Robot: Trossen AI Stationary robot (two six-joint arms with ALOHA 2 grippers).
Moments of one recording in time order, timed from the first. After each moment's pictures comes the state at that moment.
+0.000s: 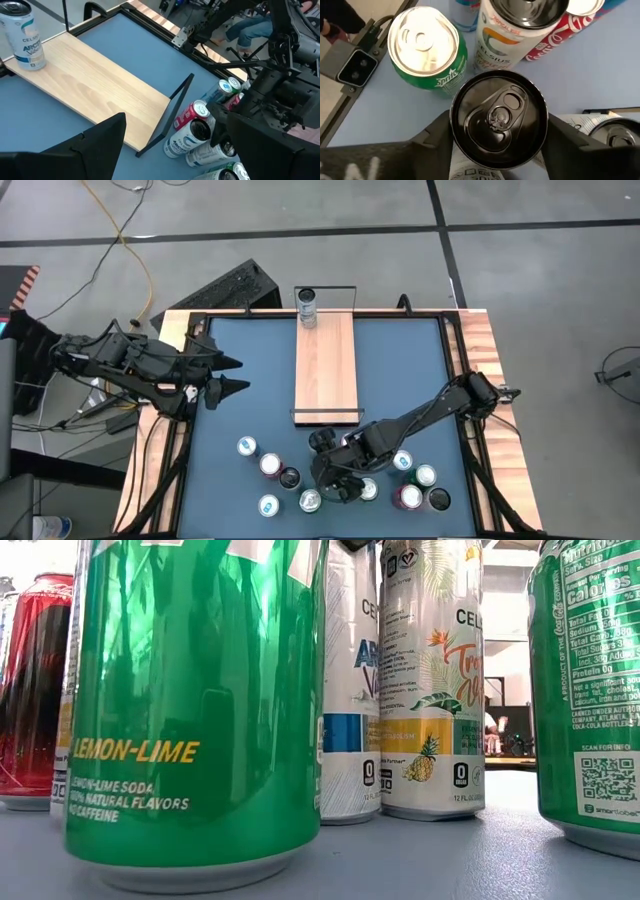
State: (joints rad) left arm -0.29 0.94 1.35 -0.86 -0.43 -0.68; right arm 0.44 2.00 1.78 -0.78 0.09 -0.04
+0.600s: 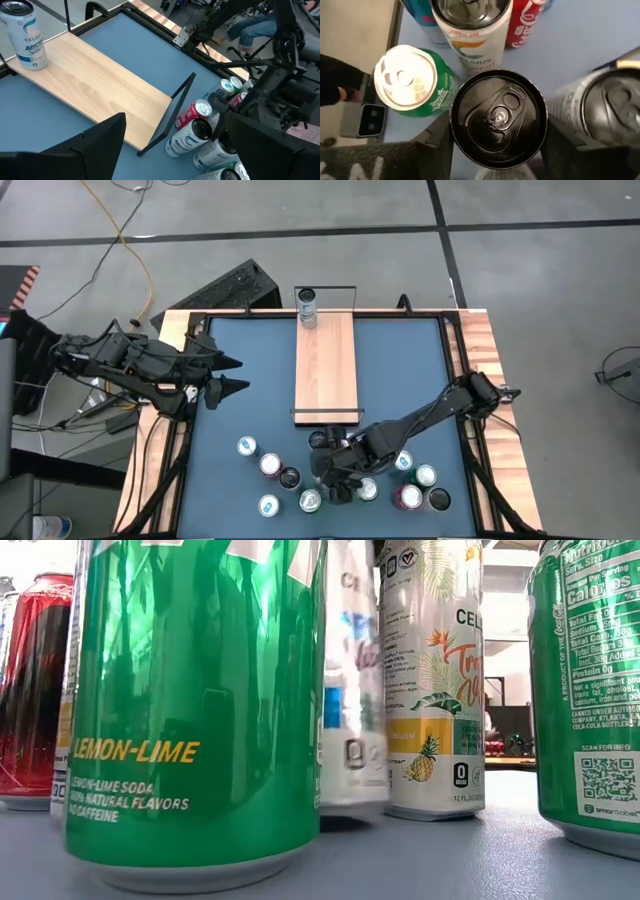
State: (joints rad) left arm -0.29 0.94 1.35 -0.87 -0.43 -0.68; right arm 0.45 1.99 1.78 -0.79 0.13 0.38
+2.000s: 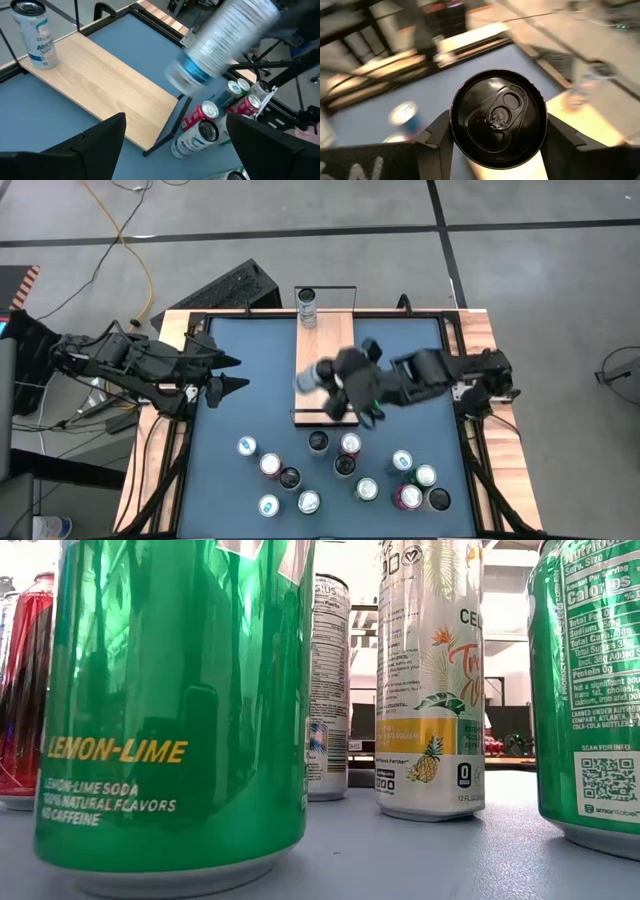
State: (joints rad) left arm -0.29 0.94 1.35 -0.89 -0.46 -0.69; right arm 0.28 1.85 2.30 -1.17 0.68 0.55
